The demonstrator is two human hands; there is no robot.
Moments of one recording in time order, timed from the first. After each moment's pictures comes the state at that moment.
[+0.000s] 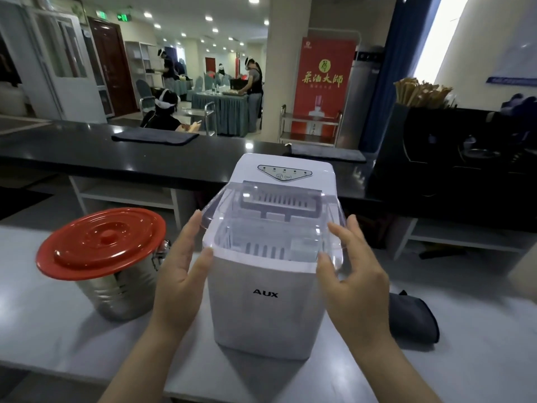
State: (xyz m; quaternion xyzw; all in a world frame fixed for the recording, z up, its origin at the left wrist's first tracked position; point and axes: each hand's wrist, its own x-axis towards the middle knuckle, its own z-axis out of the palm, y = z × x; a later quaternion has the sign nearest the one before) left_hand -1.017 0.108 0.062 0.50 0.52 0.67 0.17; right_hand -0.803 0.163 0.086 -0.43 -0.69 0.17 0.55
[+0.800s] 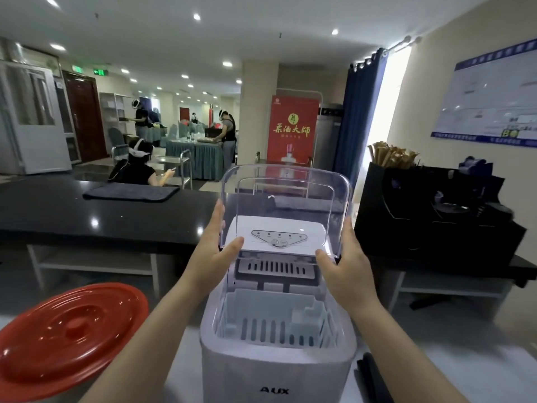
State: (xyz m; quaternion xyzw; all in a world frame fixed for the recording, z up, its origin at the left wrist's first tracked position) left_hand -1.062 0.243 0.143 0.61 0.51 0.56 0.22; right_hand -0.831 0.280 0.143 -0.47 -0.71 0.19 0.48
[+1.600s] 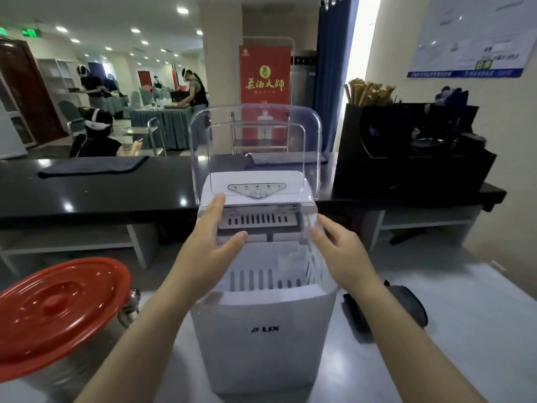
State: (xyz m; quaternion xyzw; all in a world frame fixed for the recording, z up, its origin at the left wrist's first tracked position) left_hand -1.029 0.195 0.124 0.67 0.57 0.44 0.19; right_hand -0.804 0.250 0.094 -0.52 -0.67 0.31 0.44
